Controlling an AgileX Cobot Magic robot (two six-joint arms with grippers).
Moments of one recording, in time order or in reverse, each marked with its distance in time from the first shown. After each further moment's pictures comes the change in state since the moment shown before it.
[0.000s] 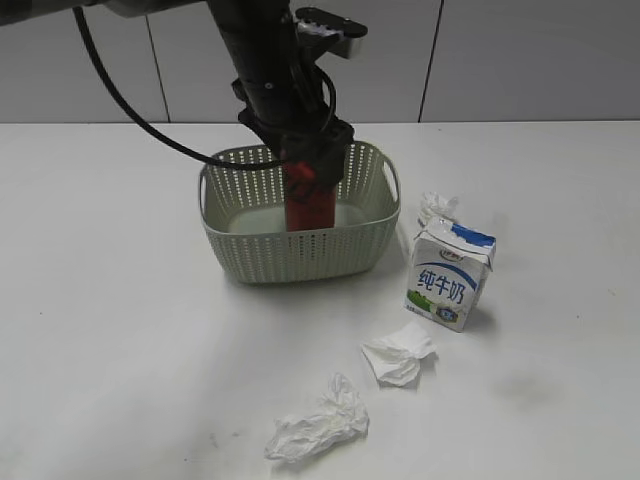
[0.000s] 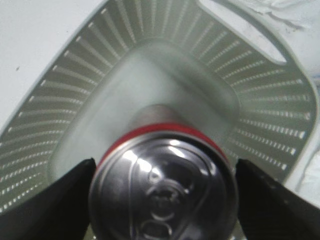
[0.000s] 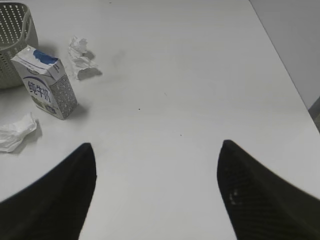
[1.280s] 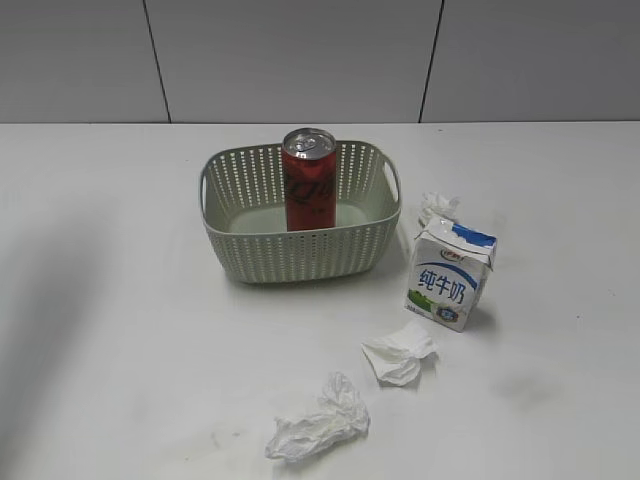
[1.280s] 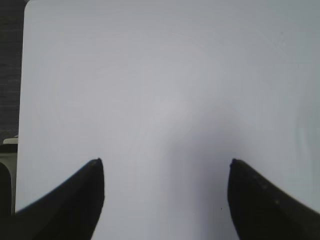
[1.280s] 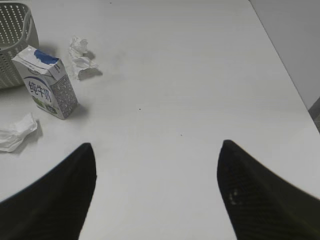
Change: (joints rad) left arm 0.612 -0.583 0.373 0.199 0.042 -0.214; right arm 0.000 0.000 0.000 0.000 0.000 0.000
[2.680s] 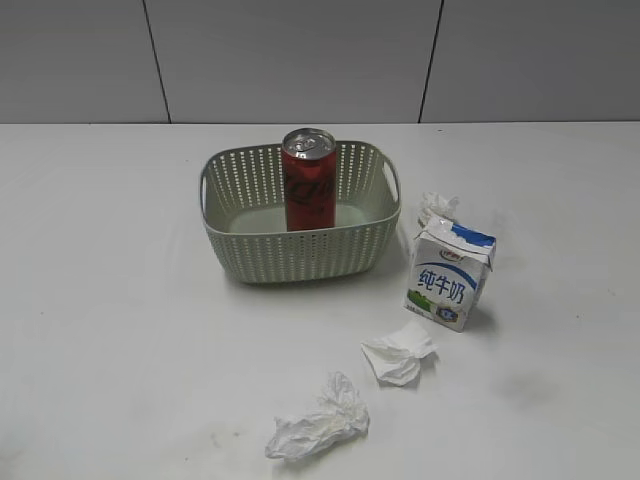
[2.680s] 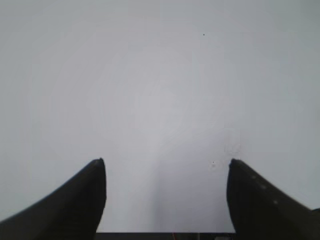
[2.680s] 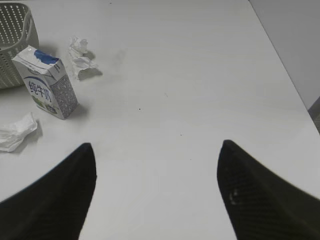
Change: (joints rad) left arm 0.003 -1.048 1.137 -0.045 -0.208 -0.004; right arm 0.000 0.000 0.000 0.000 0.000 0.000
